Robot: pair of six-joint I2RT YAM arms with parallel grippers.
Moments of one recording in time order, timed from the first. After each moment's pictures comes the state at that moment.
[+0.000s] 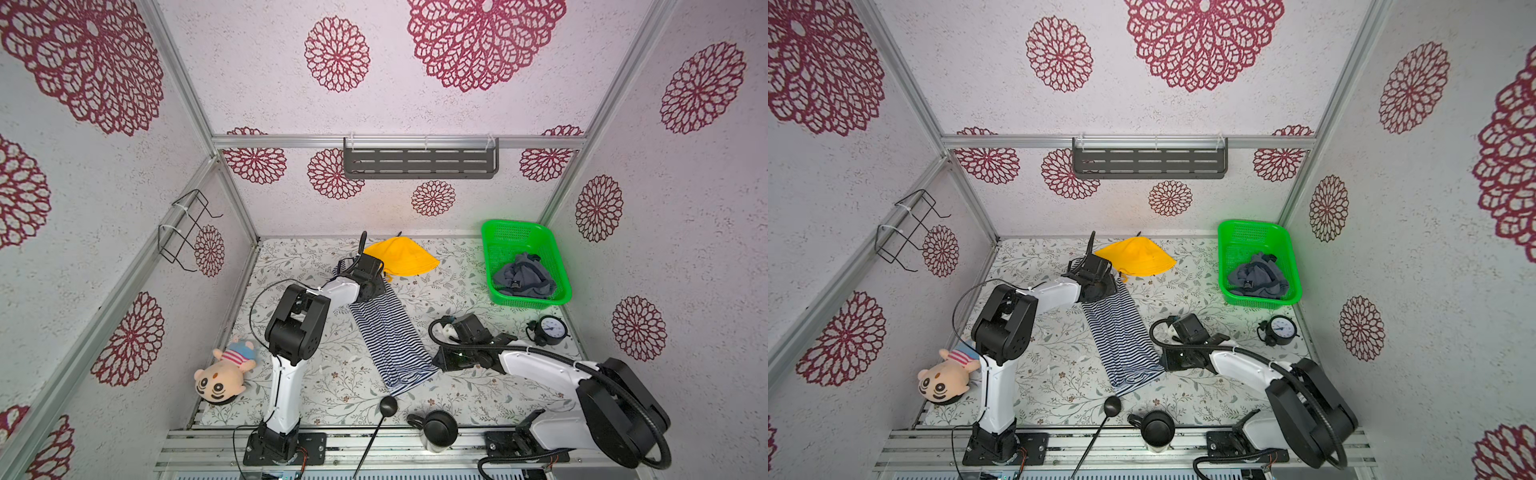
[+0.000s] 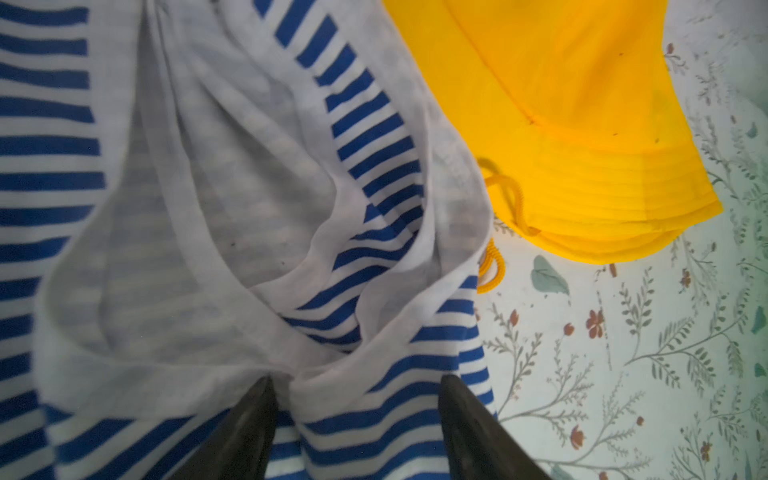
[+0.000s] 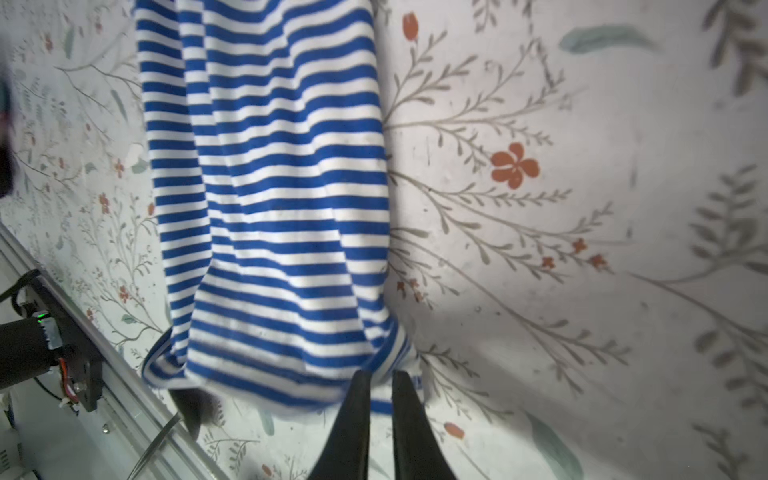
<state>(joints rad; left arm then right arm) -0.44 2.17 1.47 -0.22 -0.08 -0.70 0.62 1.30 0.60 -0.34 -0.31 0.48</state>
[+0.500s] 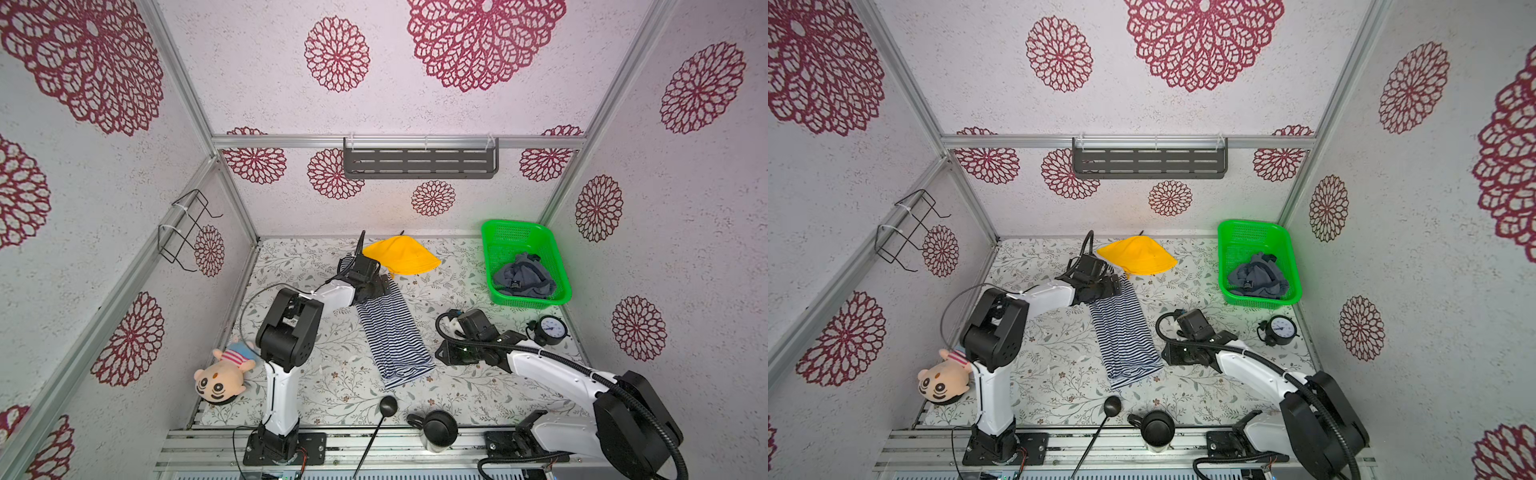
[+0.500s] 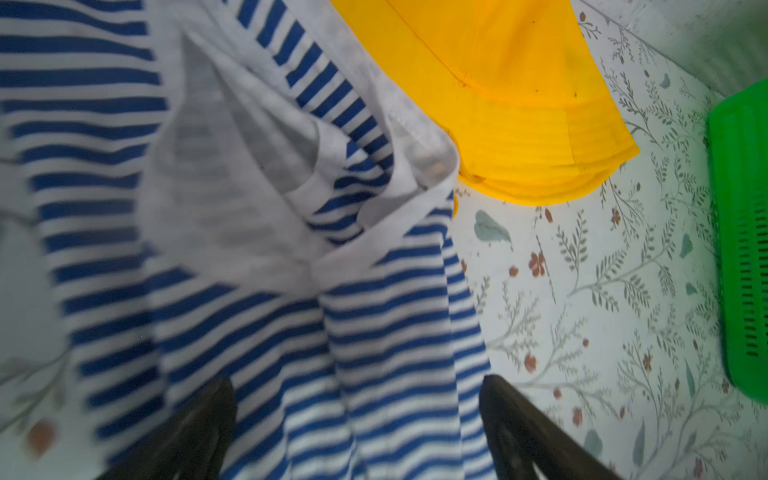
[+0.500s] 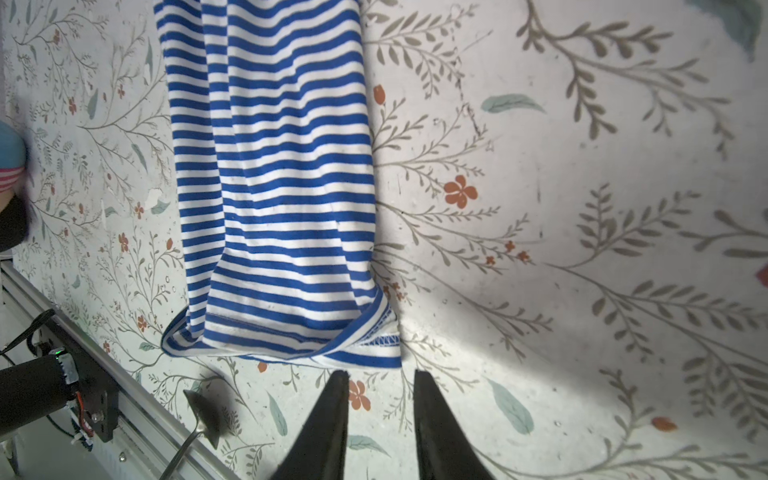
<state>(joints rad) -0.44 1.96 1.29 -0.20 -0.02 -0.60 0.60 1.28 0.63 -0.39 -0.26 0.52</state>
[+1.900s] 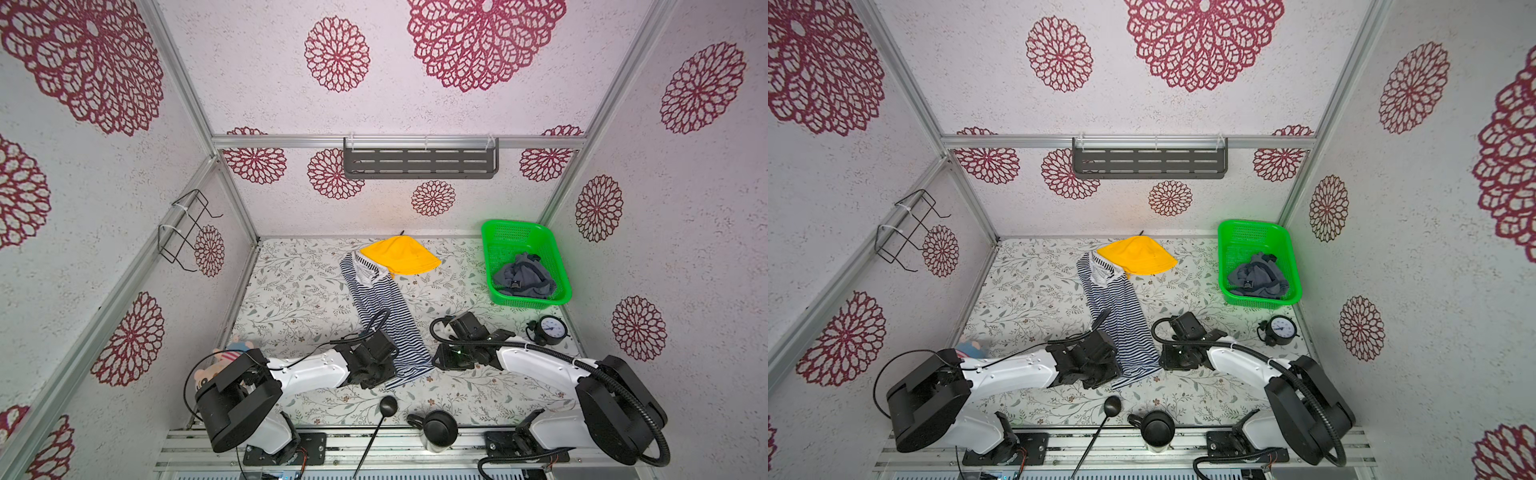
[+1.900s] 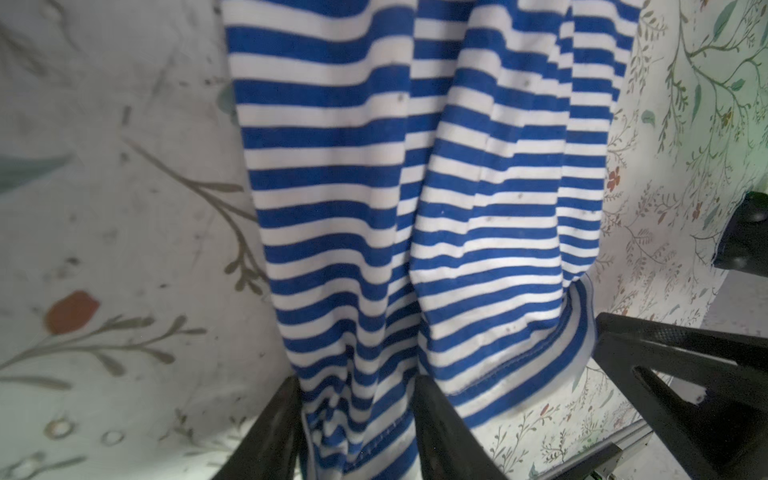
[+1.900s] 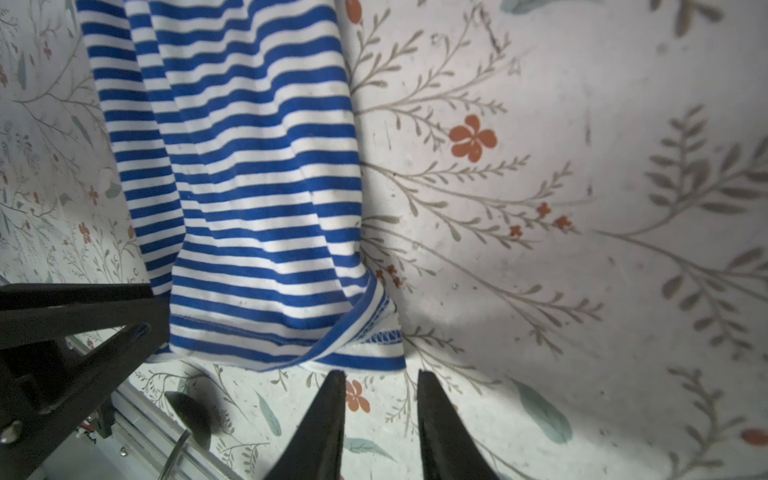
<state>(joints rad) -0.93 1.51 0.69 -0.26 0.04 -1.27 0.64 1.37 0.64 -0.39 -0.28 0.58</state>
